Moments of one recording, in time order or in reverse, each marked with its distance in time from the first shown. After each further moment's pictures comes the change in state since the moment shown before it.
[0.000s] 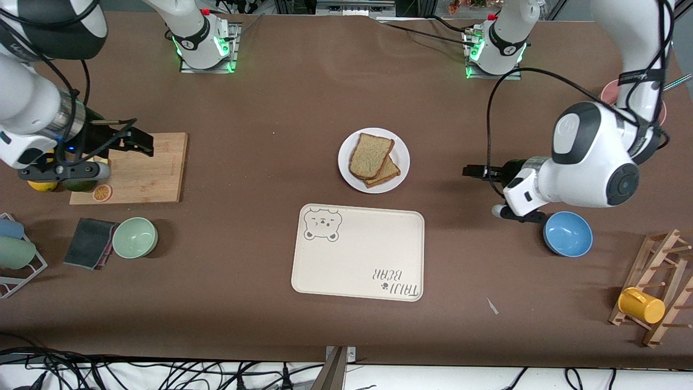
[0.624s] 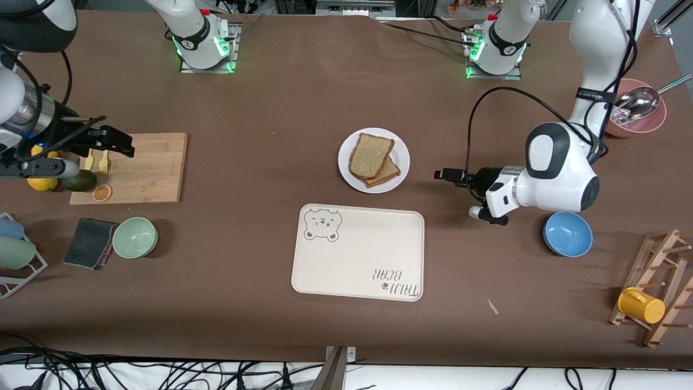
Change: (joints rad) left arm 0.001 0.048 -0.001 -0.188 -0.316 0.195 0.333; right arm -0.087 -0.016 0.032 0.003 0.000 0.011 0.009
